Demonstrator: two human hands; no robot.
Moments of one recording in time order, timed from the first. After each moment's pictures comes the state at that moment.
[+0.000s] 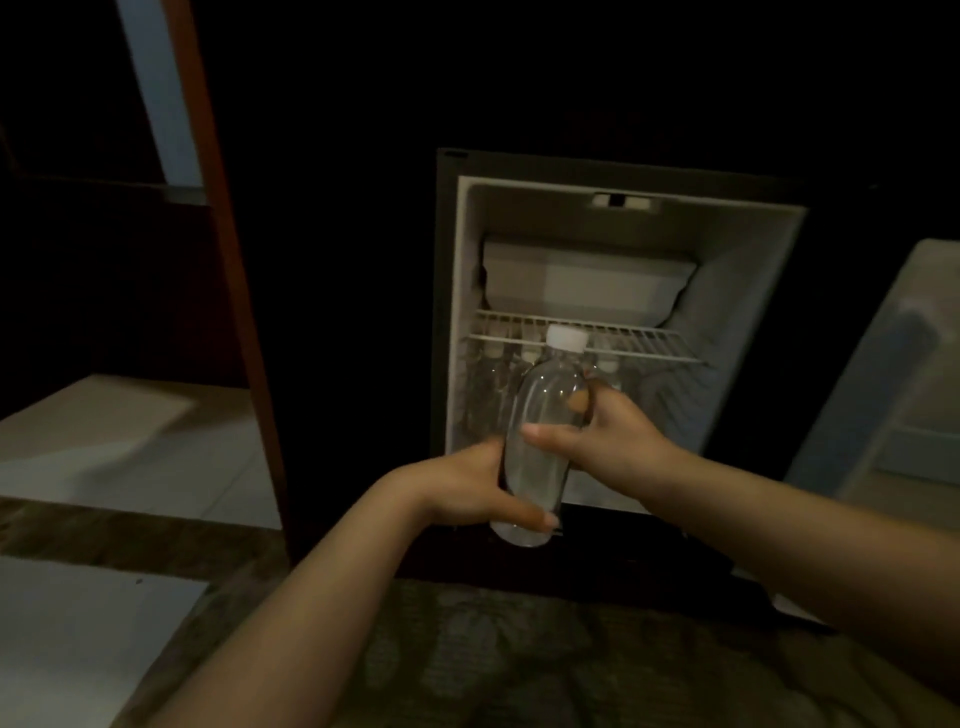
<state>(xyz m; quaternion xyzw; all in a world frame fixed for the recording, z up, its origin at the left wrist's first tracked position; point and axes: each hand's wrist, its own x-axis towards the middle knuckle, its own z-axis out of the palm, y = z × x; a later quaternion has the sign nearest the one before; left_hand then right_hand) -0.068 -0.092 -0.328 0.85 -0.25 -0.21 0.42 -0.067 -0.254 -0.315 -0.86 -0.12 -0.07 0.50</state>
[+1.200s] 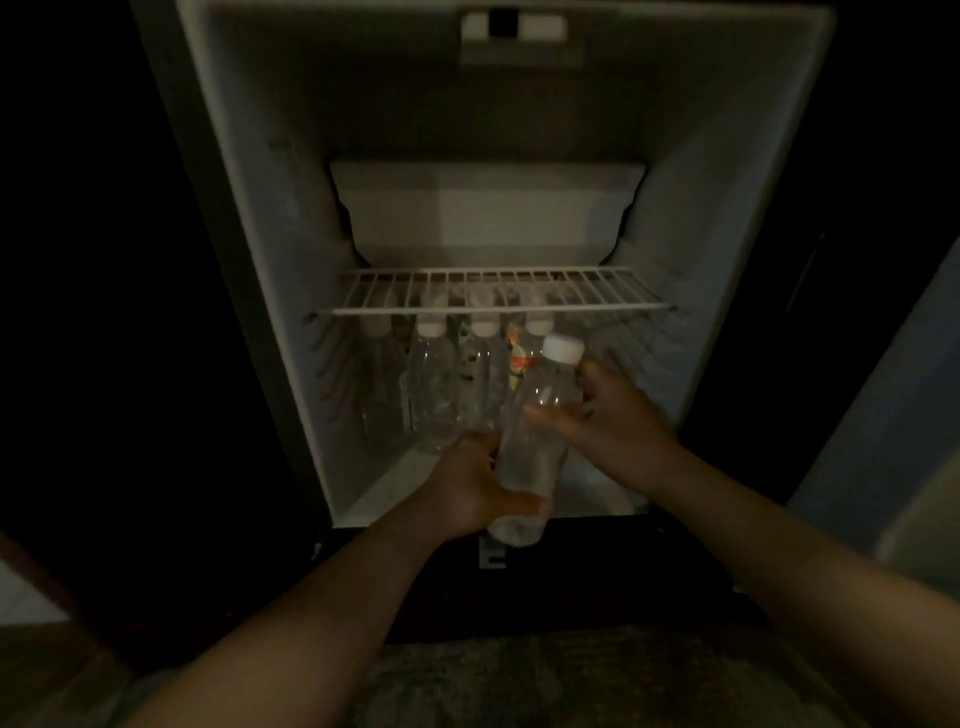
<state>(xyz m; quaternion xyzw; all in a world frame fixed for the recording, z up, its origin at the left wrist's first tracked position) 0.076 -0.207 -0.440 0.83 -0.26 -0.13 0.48 0.052 -0.365 -0.410 -0.82 -0.01 -0.12 0.56</state>
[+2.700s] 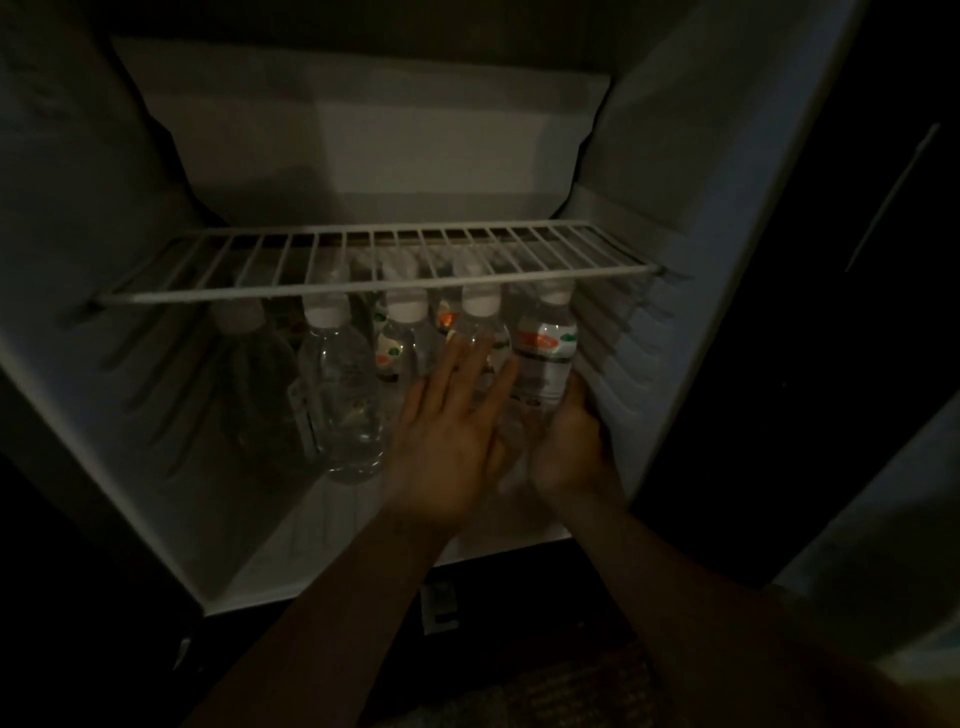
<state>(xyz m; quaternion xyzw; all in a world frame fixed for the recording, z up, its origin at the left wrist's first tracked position) 0.145 -0.263 -0.480 0.90 -0.34 0.25 0.10 0.131 -0.389 -0.506 -0.85 0.29 -0.23 0.37</state>
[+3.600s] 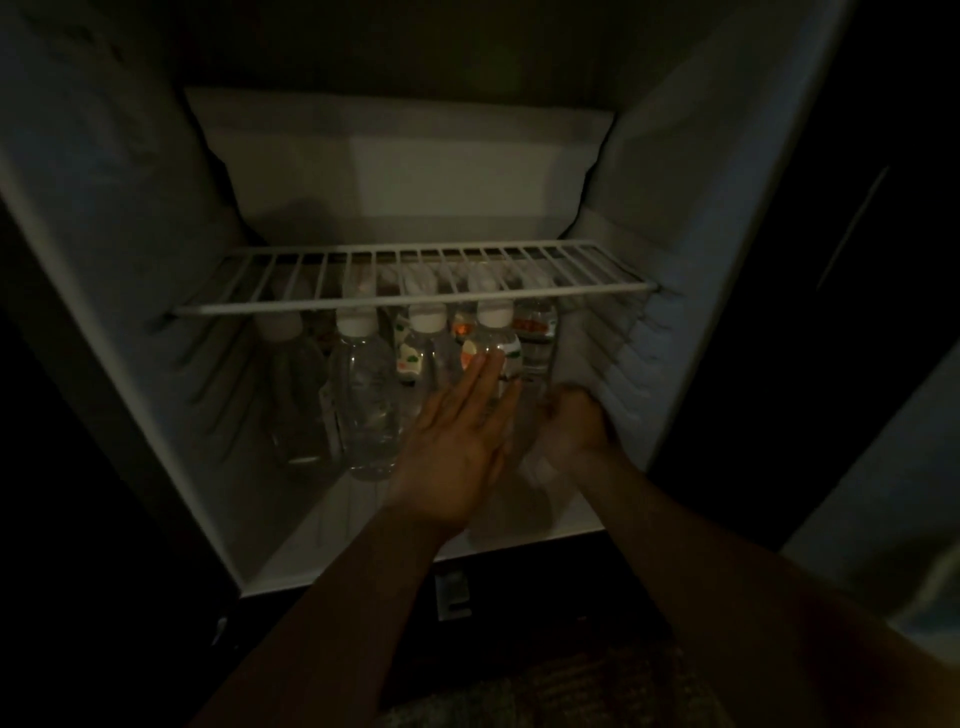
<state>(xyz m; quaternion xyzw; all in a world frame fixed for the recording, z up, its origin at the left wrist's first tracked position) 0.151 -0.247 -0.487 0.90 -0.40 0.18 0.07 0.144 -0.396 -0.482 -0.88 0.29 -0.16 0.35</state>
